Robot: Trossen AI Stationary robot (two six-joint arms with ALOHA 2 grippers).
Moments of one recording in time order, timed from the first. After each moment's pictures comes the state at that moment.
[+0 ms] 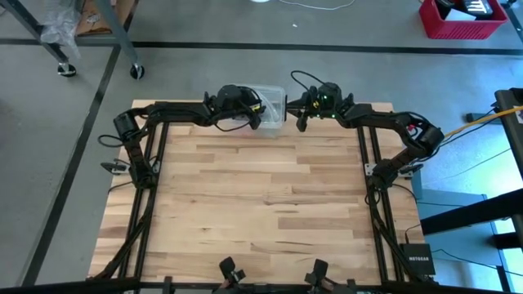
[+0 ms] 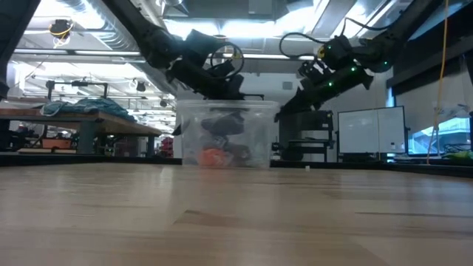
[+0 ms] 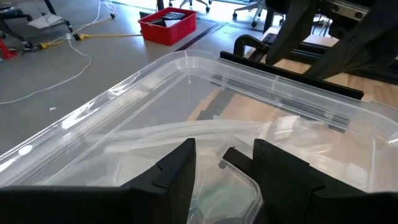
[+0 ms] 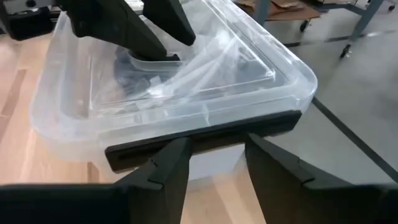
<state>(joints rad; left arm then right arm) 0.57 1.81 1.10 0.32 0.02 0.03 -0.77 1.53 0.78 0.34 -0.38 -0.24</state>
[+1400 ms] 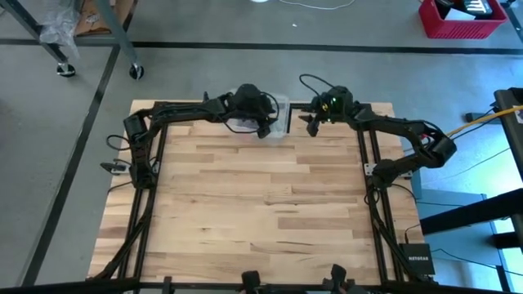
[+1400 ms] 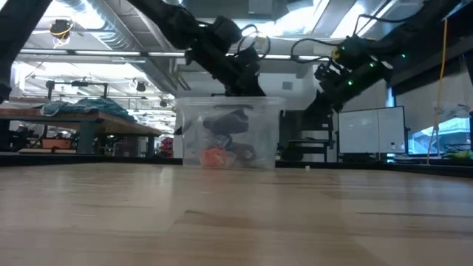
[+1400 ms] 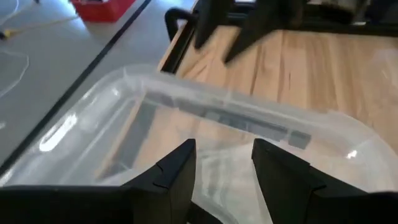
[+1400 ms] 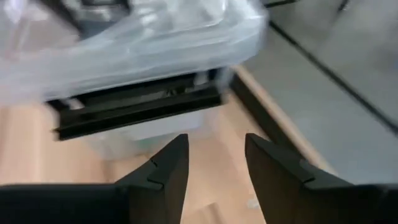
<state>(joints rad) 0.47 1.85 1.38 -0.06 0.12 0.18 -0.84 1.37 0.71 0.11 -0.35 -0.26</state>
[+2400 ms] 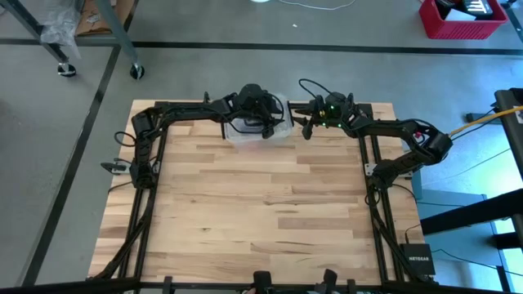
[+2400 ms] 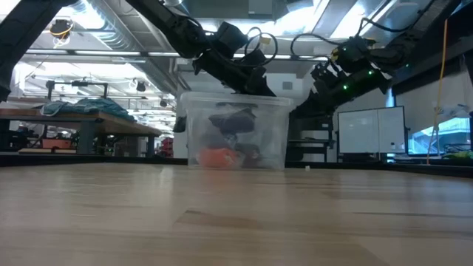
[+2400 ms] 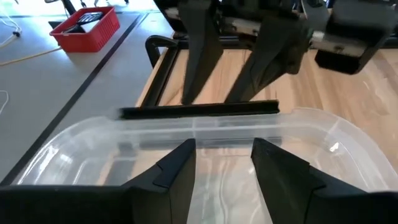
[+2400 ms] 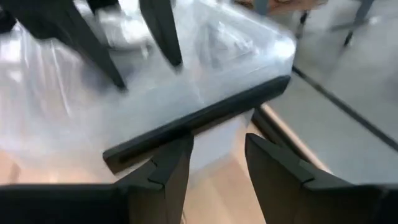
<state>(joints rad) 0.45 1.98 1.44 0.02 0.20 0.26 -0.75 1.43 0.60 0.42 -0.36 -0.16</state>
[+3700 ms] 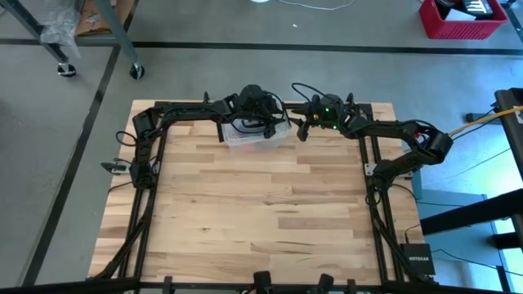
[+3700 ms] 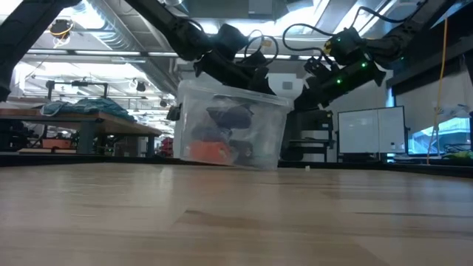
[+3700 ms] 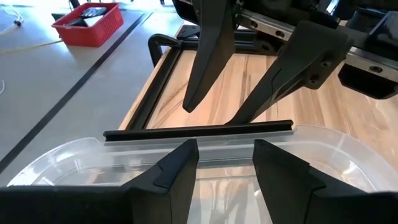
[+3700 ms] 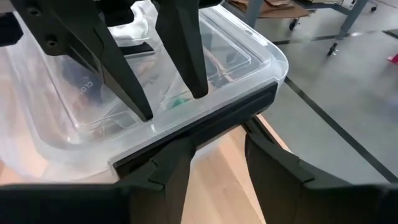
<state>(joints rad) 0.45 2.00 1.44 0.06 0.19 0.19 -0.64 1.43 0.66 0.37 -0.23 -0.21</state>
